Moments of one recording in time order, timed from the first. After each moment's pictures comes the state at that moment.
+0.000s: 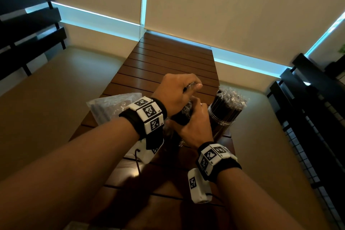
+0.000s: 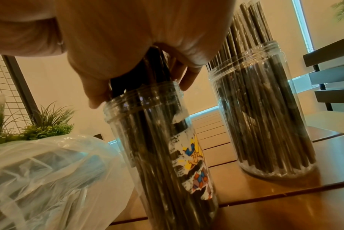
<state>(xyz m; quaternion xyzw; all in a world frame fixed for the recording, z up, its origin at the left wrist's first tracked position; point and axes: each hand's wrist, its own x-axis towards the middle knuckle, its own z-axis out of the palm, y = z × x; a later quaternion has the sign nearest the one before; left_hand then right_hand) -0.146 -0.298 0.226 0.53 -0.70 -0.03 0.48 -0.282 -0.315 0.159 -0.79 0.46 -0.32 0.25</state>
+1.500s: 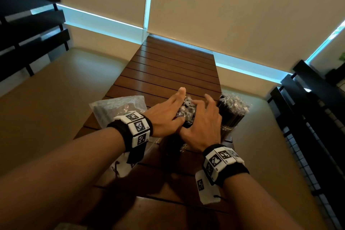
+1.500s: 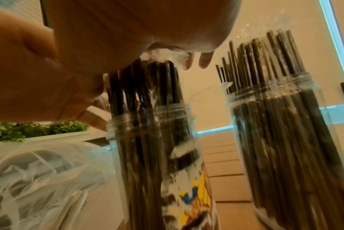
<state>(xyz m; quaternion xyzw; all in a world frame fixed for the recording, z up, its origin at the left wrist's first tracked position) -0.121 -0.278 0.180 0.61 -0.73 -0.21 0.22 -0.283 -0.309 0.176 -0.83 0.49 -0.26 0.05</state>
